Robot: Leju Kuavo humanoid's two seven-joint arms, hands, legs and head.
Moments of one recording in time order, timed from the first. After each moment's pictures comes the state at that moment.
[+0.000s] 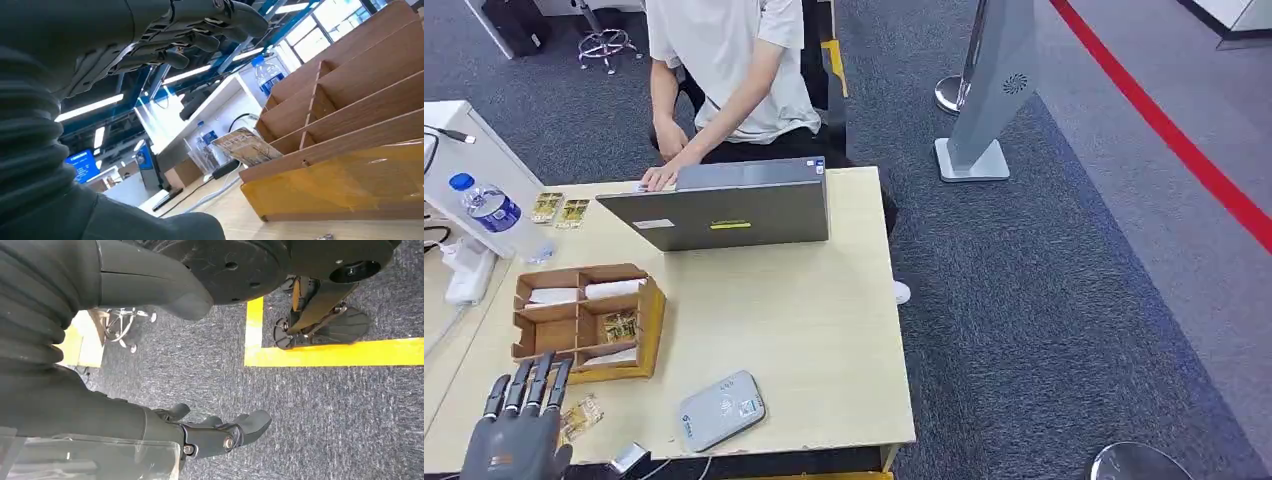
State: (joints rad) left arm 0.33 0.42 -0.19 -1.90 -1.50 0.10 0.36; right arm 0.21 0.36 -0.52 -0.81 0.65 0.01 0.29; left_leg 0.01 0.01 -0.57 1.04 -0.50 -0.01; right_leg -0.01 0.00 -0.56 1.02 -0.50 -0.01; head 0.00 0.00
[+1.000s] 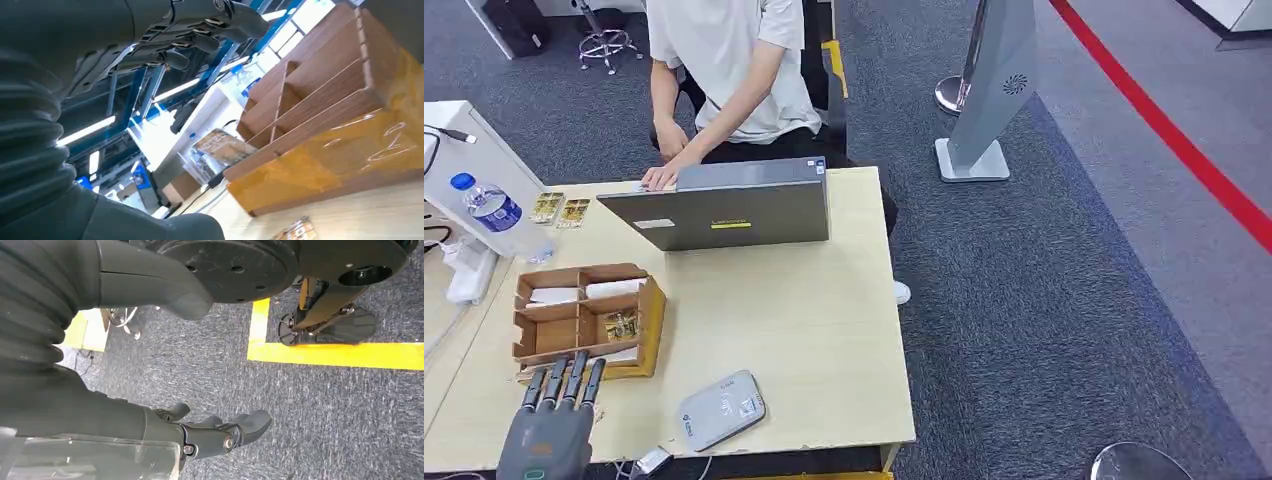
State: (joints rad) left arm 0.25 0.53 -0.40 -1.89 -1.50 -0.04 0.52; right arm 0.22 0.36 -0.51 -0.83 0.70 0.04 0.29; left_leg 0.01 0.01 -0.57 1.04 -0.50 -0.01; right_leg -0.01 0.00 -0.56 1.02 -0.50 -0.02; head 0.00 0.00
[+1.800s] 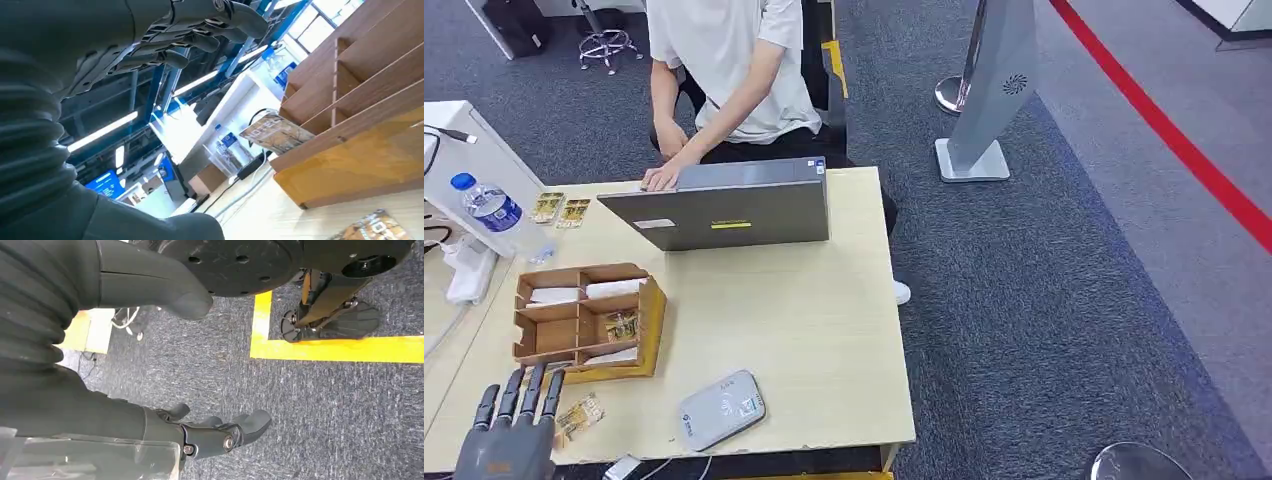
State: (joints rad) left arm 0.35 0.56 -0.29 -2.00 -1.50 -0.10 0.55; right arm 0.23 0.36 -0.51 -0.86 0.68 0.04 0.32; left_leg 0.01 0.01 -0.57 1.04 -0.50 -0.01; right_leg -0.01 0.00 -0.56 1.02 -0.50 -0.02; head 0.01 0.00
